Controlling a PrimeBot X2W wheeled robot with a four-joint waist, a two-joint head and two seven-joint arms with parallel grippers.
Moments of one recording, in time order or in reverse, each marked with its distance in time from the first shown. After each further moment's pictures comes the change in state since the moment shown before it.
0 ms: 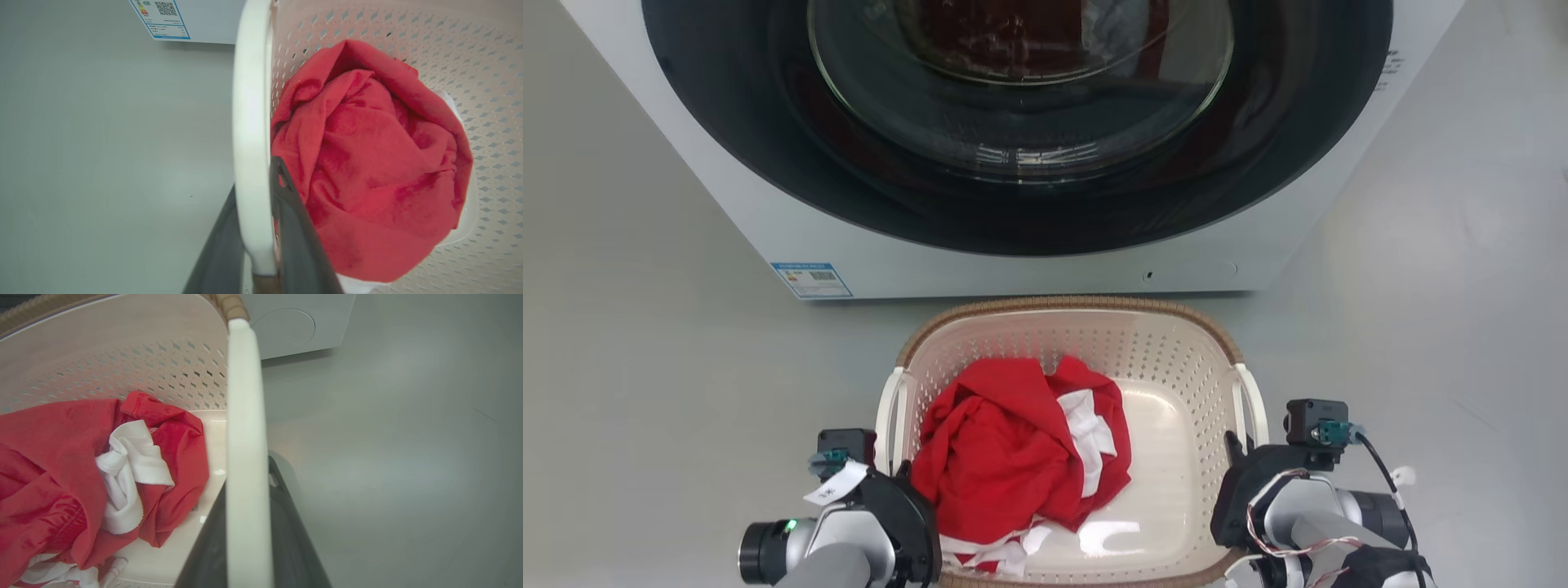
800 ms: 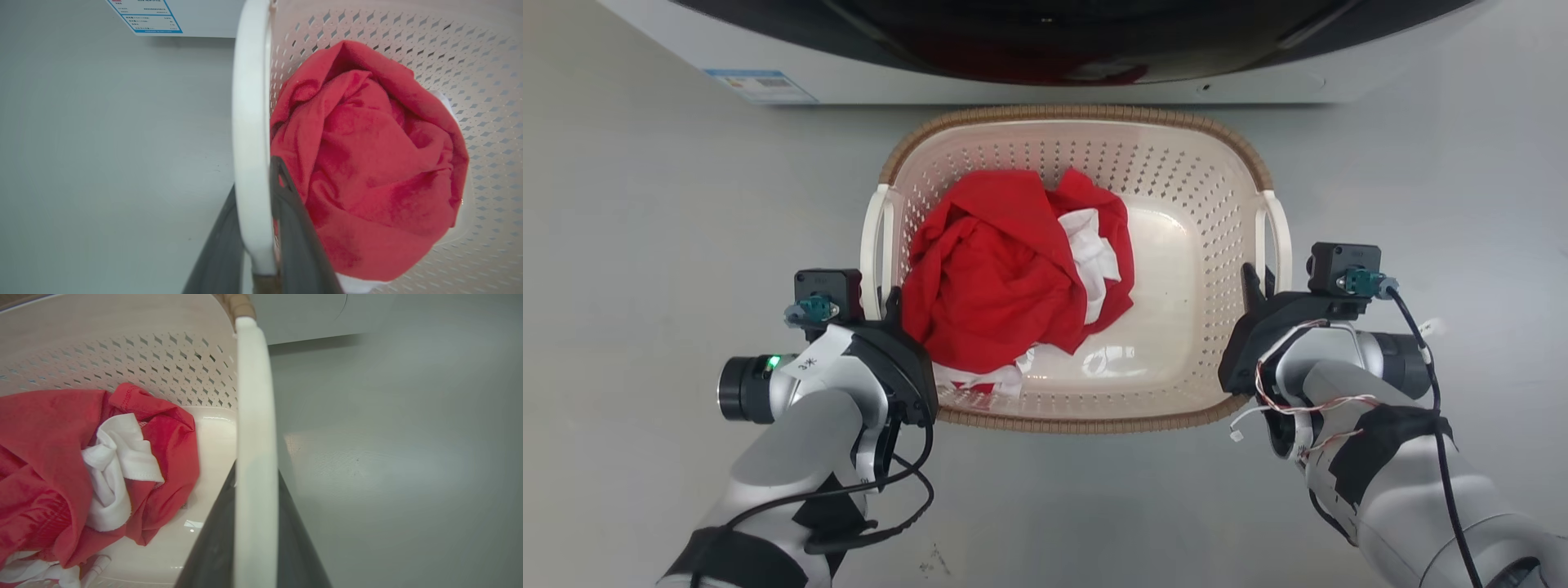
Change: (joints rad) left arm -0.284 0.000 0.018 0.013 0.026 -0.001 -0.054; right arm -0.290 -0.001 -0.013 0.066 -0.043 0.001 -0.042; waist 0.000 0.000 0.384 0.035
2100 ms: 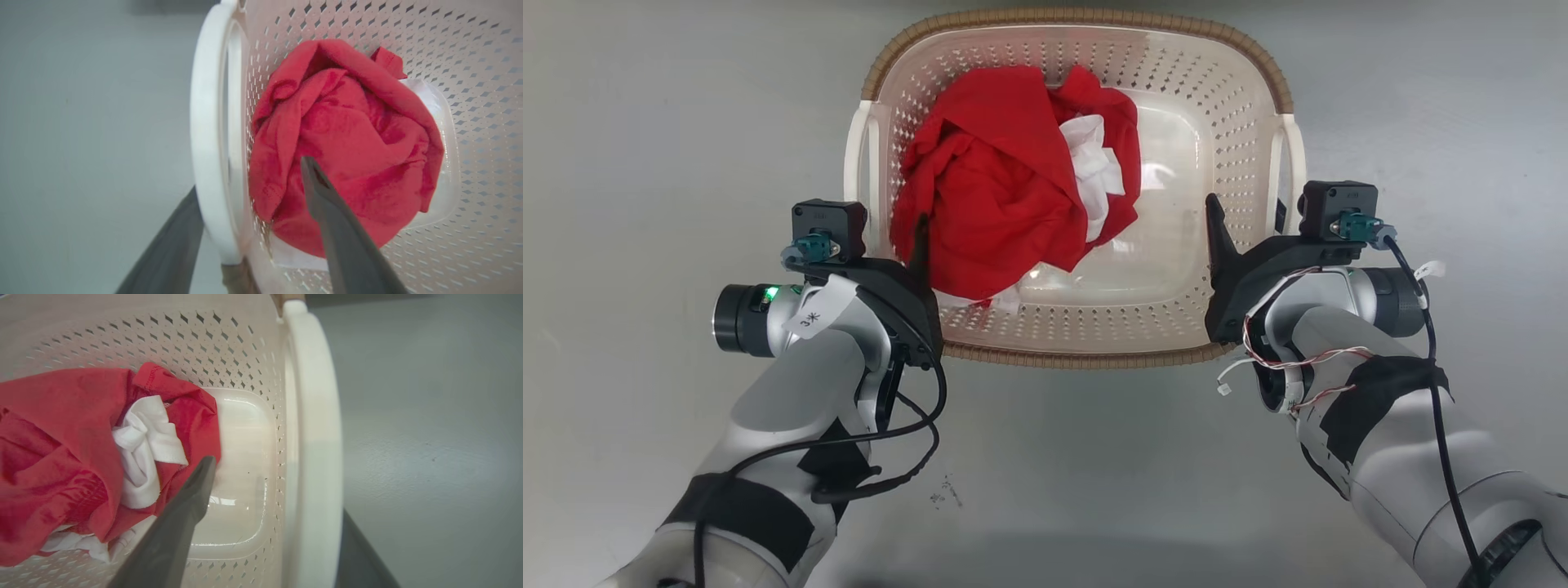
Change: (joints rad) left arm -0.129 -0.023 -0.003 0.063 0.030 -0.034 -0.063; right arm -0.106 0.008 0.023 -0.005 -0.024 0.002 -0.048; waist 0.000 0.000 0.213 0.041
